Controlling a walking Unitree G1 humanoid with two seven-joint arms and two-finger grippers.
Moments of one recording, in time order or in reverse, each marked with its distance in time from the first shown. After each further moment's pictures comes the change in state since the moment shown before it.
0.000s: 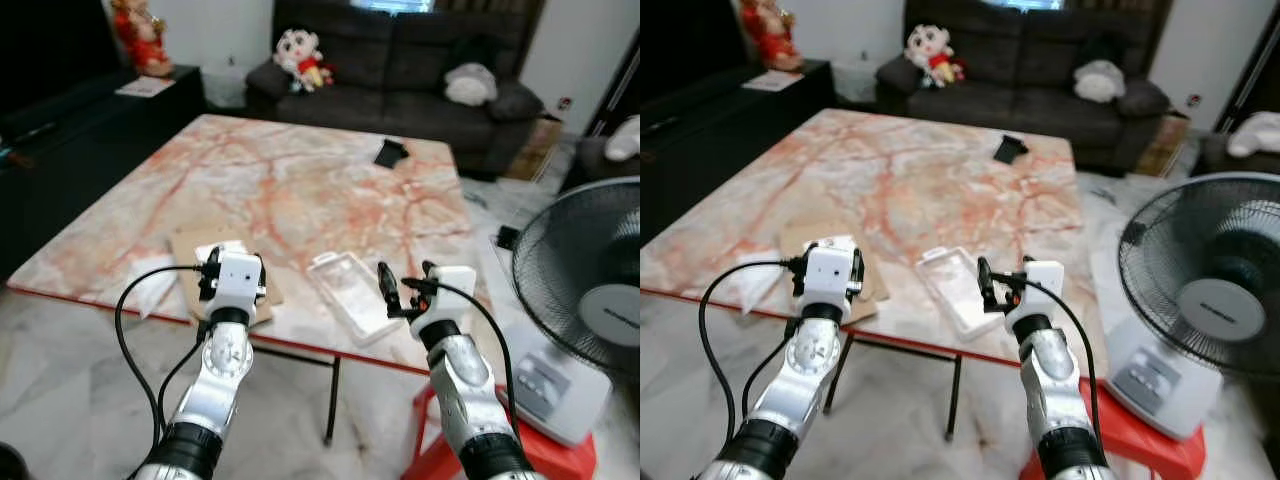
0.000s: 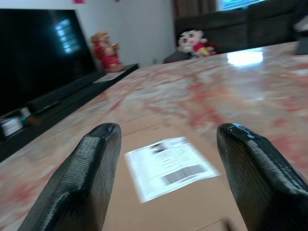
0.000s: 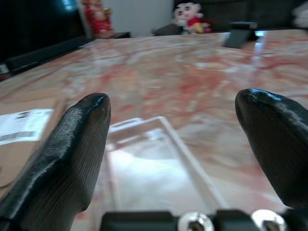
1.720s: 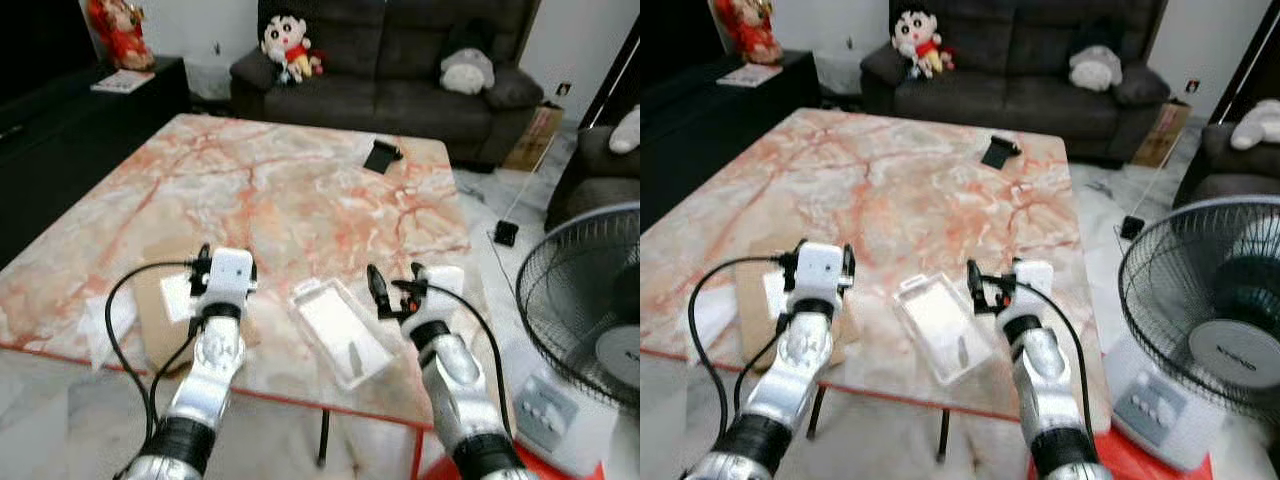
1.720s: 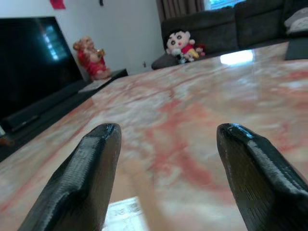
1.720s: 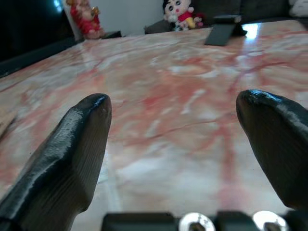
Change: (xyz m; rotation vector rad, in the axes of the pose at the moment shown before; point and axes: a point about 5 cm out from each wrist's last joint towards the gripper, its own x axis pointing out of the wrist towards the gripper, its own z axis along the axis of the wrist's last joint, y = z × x) left arm 0.004 0.003 0.001 0.002 -0.002 0.013; right arm 0.000 0.005 -0.004 0.015 0.020 0.015
